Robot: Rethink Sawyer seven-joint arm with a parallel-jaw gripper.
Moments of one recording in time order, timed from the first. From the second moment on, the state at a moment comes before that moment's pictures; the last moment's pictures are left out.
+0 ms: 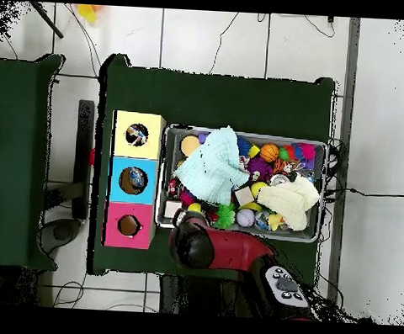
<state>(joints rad) -0.37 -0.65 0.11 2.09 -0.24 0.08 1.92</state>
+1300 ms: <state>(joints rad) -0.50 -0.82 0.20 2.15 -0.27 0.17 1.92</state>
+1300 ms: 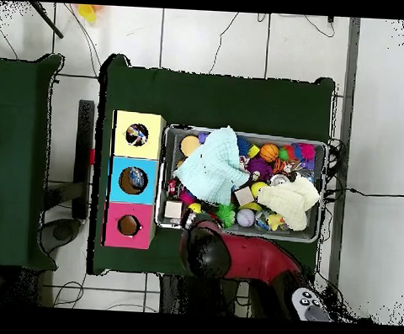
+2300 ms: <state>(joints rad) -0.81 -0.73 0.29 2.15 -0.49 0.18 1.92</state>
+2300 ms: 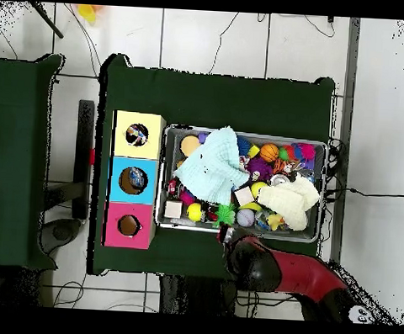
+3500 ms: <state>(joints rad) -0.91 -0.66 0.30 2.15 -0.74 0.18 1.92</state>
